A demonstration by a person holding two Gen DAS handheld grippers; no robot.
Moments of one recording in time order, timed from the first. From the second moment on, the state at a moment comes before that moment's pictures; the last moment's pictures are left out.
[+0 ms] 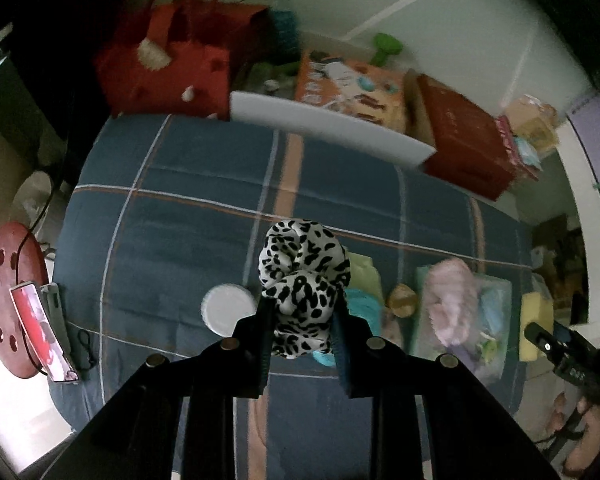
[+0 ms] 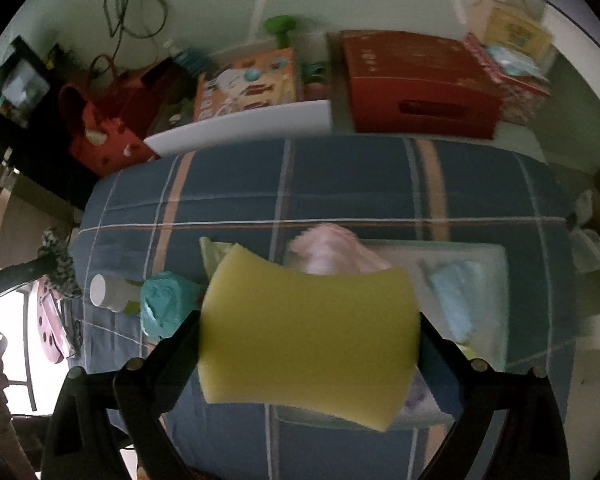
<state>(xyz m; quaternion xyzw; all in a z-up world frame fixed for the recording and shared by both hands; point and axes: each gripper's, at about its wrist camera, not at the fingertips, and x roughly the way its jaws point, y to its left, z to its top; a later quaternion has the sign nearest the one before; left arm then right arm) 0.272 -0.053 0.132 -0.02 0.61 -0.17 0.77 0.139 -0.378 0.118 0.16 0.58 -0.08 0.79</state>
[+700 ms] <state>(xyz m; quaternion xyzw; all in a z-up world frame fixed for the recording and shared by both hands) 0.169 -0.254 0.102 0.08 0.61 -0.32 0.72 0.062 -0.493 0.077 0.19 0.59 -0.15 0.78</state>
